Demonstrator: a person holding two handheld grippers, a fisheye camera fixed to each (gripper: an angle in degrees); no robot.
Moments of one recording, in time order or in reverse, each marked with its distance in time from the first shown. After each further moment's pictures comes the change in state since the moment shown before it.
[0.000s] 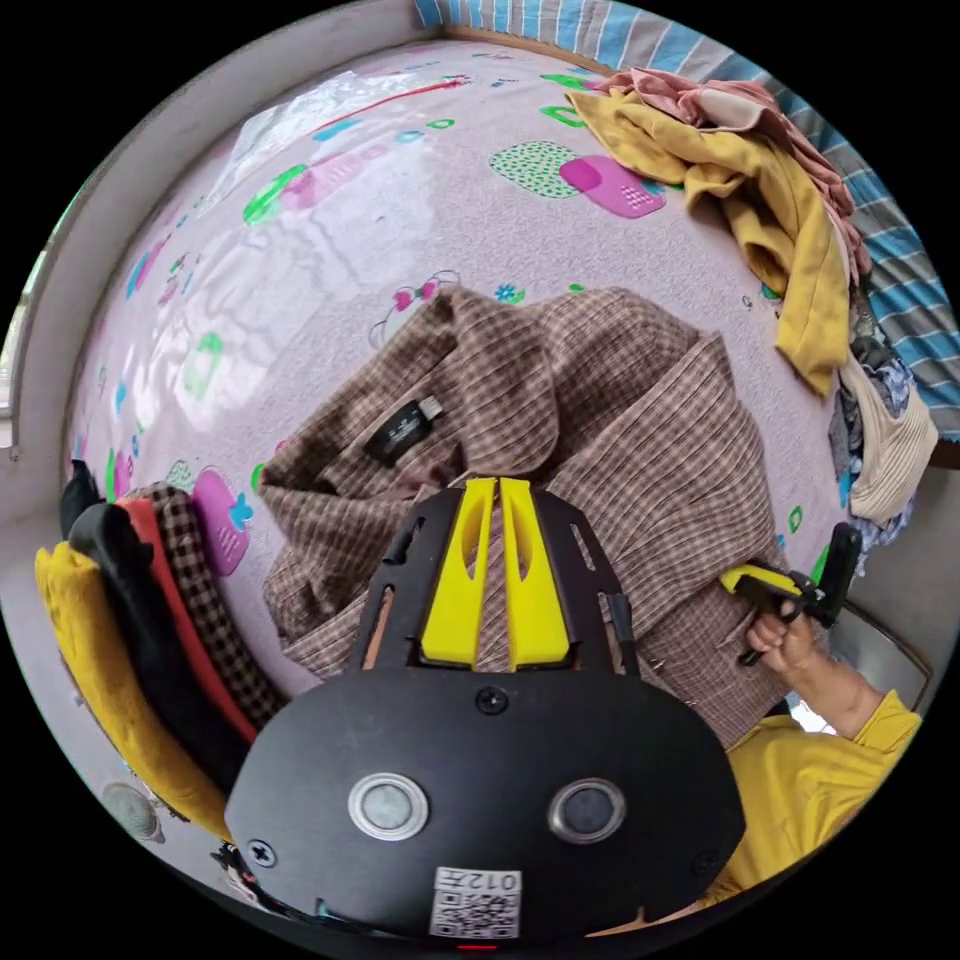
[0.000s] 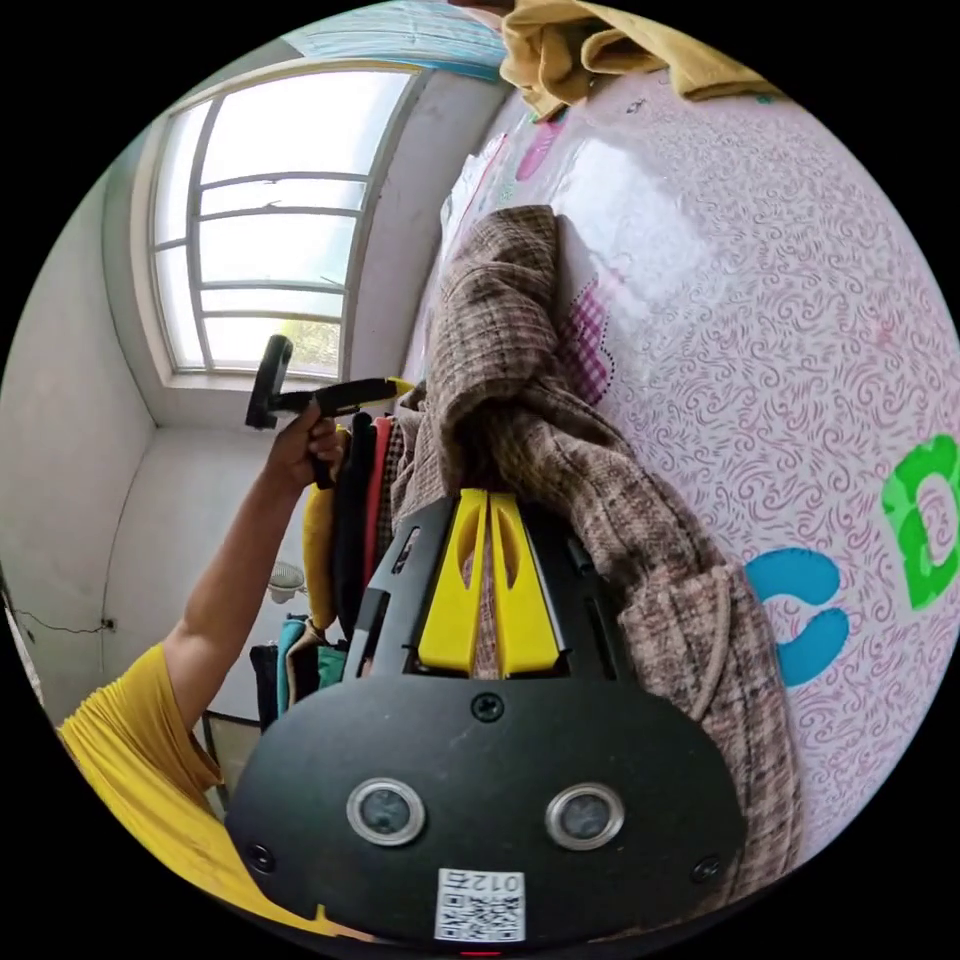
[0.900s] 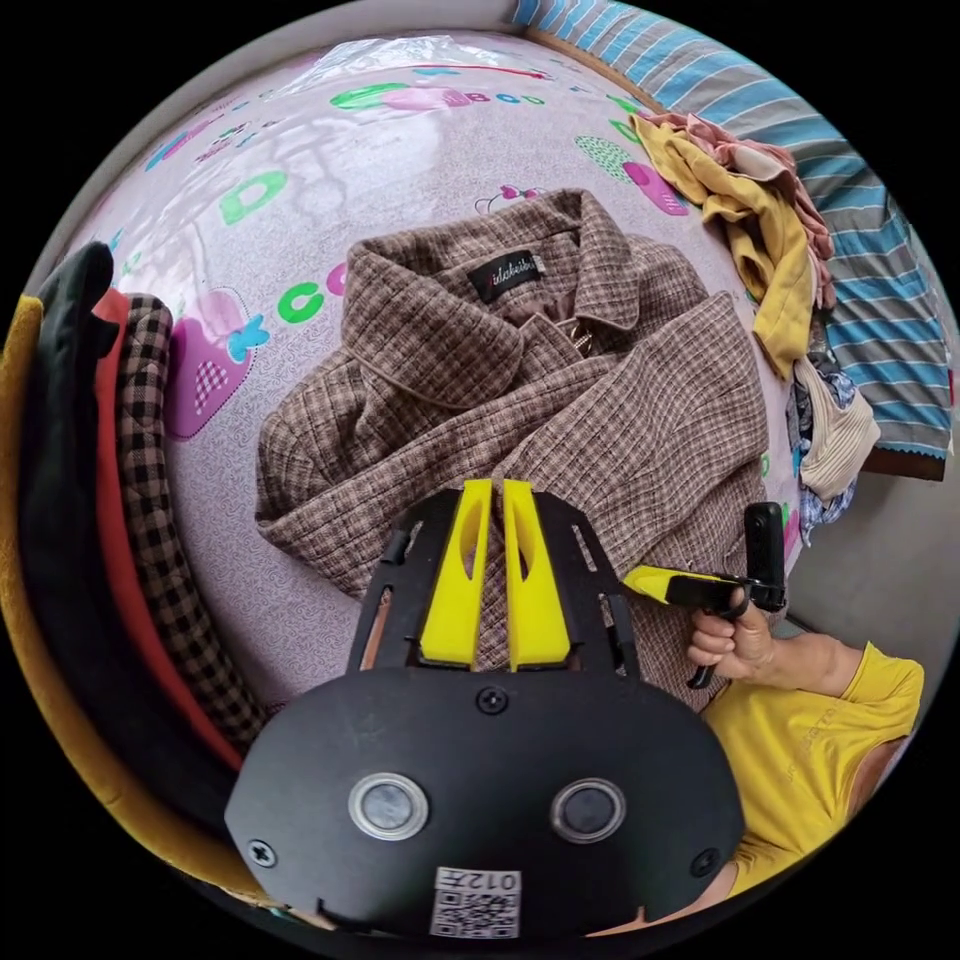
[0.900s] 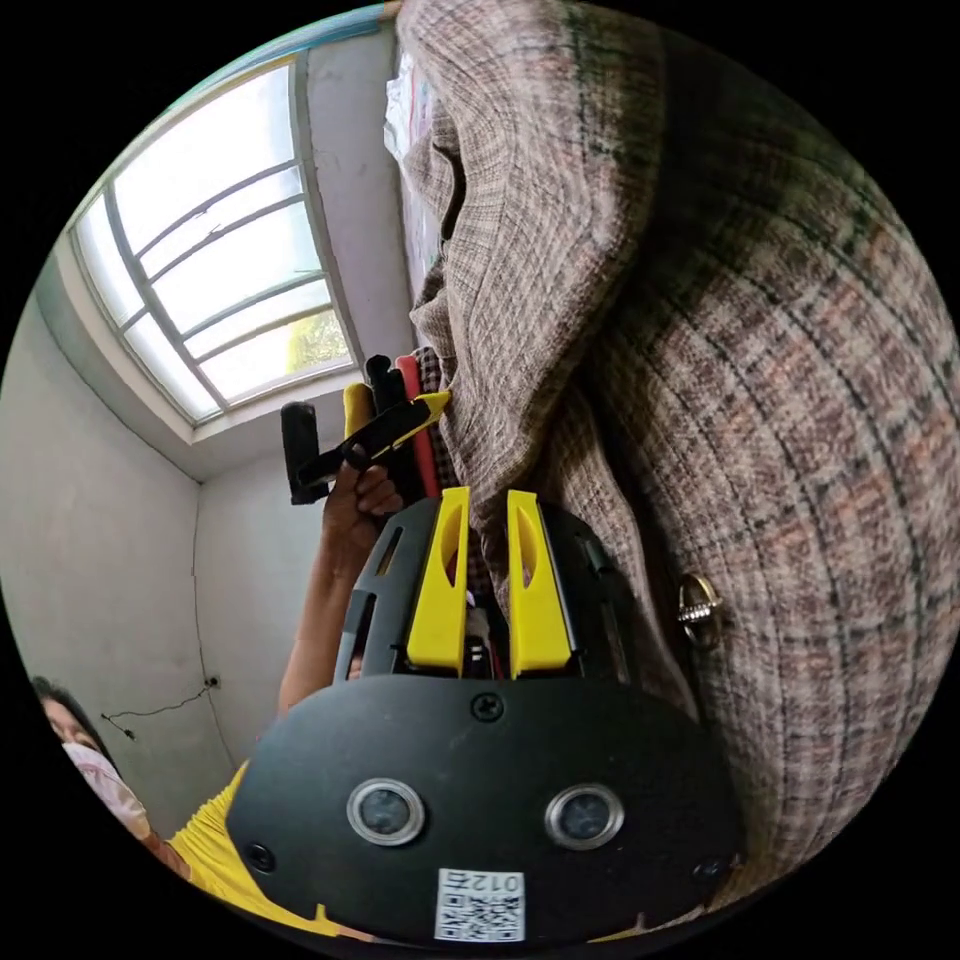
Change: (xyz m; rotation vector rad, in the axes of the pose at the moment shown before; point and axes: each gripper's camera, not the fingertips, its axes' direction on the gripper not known) left arm -0.122 0.126 -0.029 0.000 0.261 -0.095; right arm 0.007 -0.044 0.115 -0.169 -0.202 0.285
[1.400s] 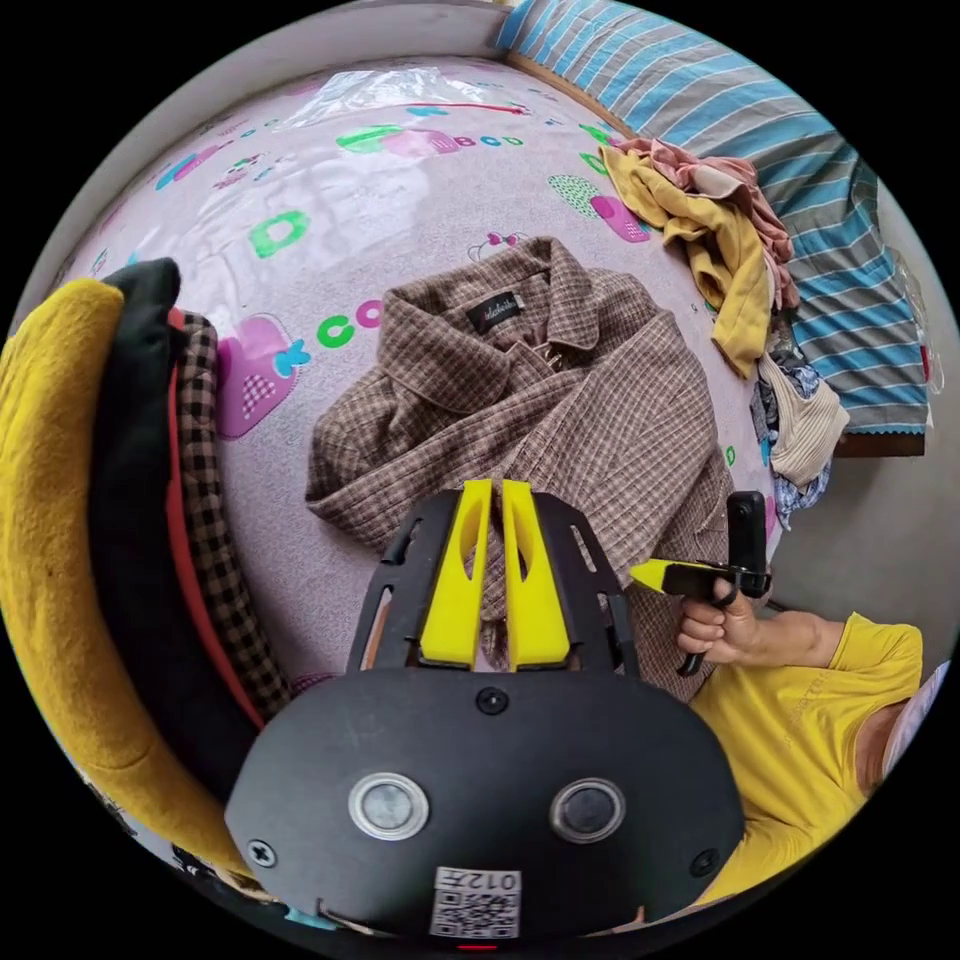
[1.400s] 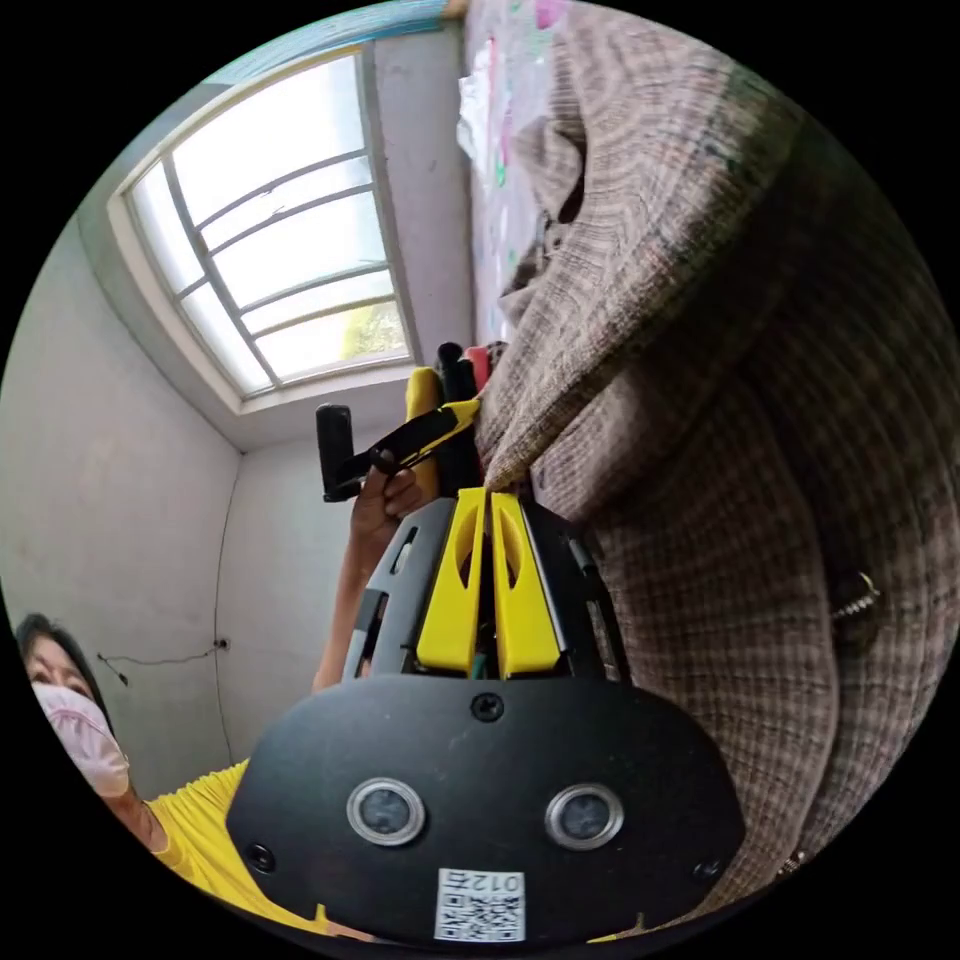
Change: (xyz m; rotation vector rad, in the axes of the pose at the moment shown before) left arm -0.009 0.054 -0.085 0.058 0.011 0.029; right arm -0.032 0.000 0.015 0.016 -0.121 -0.142
